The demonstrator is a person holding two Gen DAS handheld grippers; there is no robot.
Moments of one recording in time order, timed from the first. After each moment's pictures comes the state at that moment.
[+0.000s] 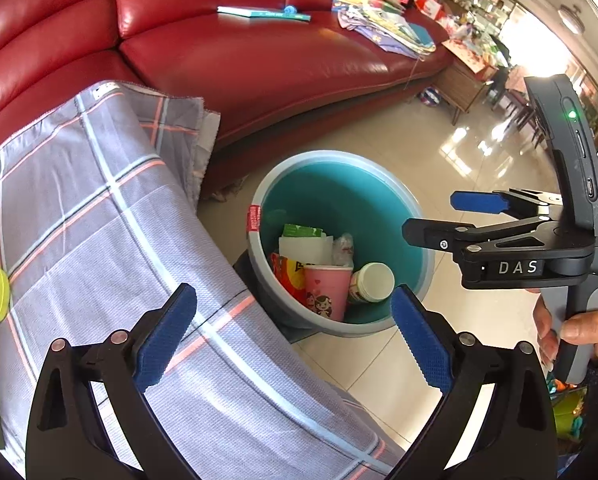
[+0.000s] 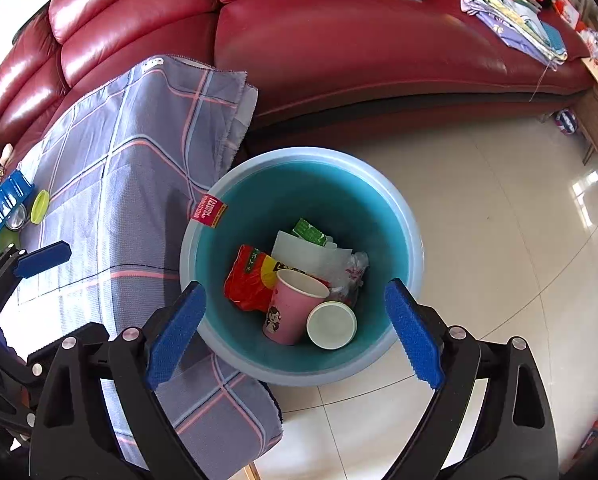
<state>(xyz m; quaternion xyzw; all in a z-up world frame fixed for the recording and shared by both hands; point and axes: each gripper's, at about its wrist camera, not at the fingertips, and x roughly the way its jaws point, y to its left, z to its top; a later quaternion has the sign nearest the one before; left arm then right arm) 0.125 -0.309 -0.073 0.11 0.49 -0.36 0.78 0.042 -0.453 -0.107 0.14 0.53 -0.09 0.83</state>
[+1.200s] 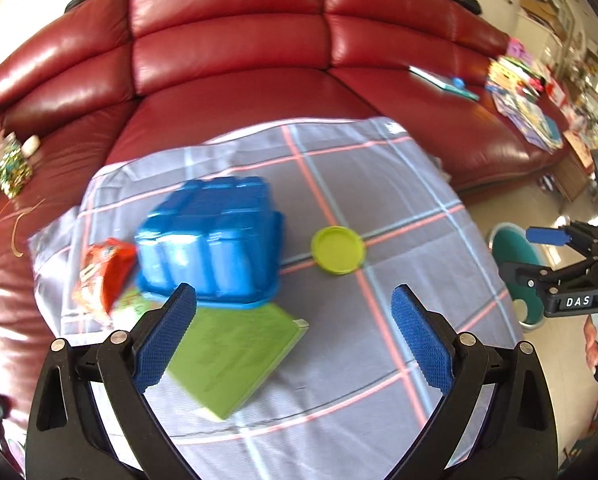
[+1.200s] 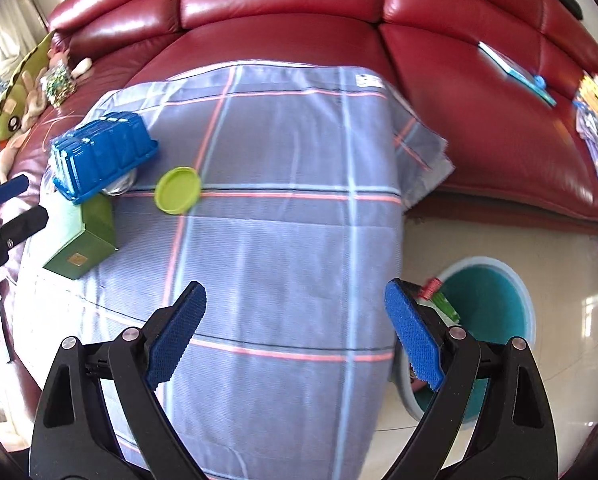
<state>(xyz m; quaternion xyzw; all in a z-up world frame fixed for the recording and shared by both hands) 0.186 0.000 0.008 0.05 0.46 -0.14 0.88 0.146 -0.212 -0.051 0.00 0.53 0.05 0.84</state>
